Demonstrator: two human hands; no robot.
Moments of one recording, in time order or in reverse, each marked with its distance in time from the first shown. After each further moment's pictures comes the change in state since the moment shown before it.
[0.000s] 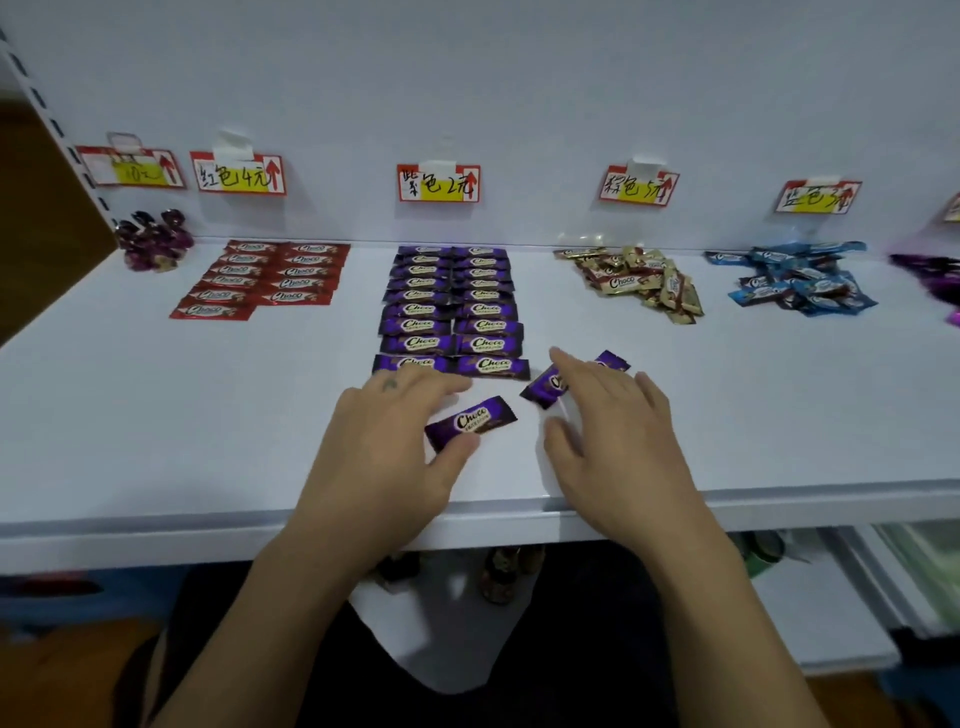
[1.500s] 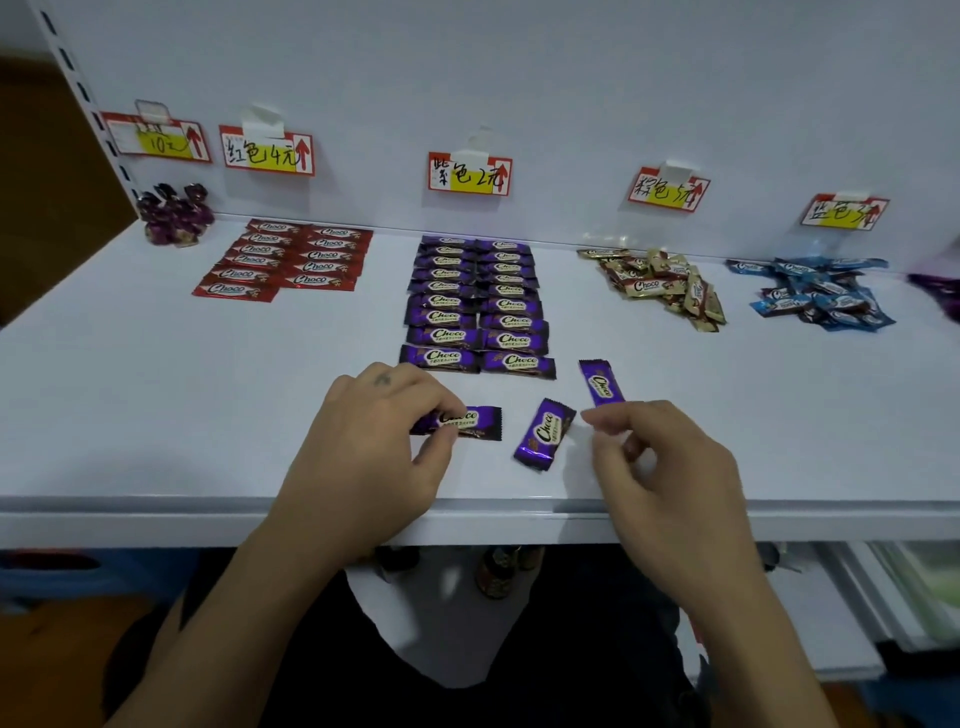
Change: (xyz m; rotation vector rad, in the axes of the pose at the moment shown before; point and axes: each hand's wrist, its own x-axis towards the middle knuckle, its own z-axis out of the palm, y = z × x) left_hand -0.012 -0.029 -0.008 -0.062 0.064 0.049; right_hand -0.030 -0.009 0.000 0.381 0.229 0.079
